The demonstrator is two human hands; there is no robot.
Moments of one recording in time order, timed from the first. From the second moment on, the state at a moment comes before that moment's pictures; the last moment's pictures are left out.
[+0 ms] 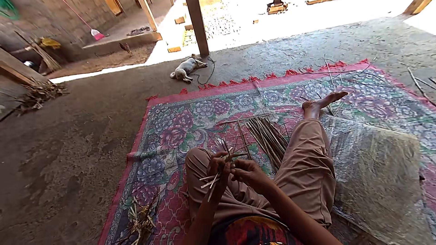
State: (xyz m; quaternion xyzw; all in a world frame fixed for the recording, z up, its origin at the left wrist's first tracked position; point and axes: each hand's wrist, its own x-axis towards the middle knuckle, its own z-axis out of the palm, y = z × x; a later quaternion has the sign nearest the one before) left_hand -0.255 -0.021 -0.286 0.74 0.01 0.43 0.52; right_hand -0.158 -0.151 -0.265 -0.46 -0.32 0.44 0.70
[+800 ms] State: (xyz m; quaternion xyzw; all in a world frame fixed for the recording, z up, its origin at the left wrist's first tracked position) left_hand -0.259 -0.025 -0.242 0.43 0.12 0.32 0.83; right_hand -0.137 -0.172 -0.222 -0.37 -0.37 0.40 0.75
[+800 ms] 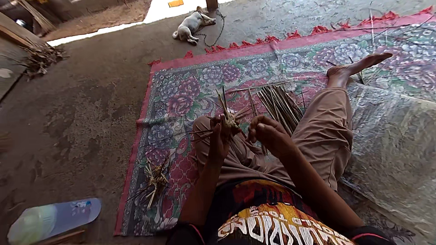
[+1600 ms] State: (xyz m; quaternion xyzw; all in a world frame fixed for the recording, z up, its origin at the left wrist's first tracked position) left_hand -0.253 -0.022 -0.226 0.37 0.15 0.34 0.85; right_hand -0.161 -0.156 -0.247 -0.46 -0.32 0.52 0.65
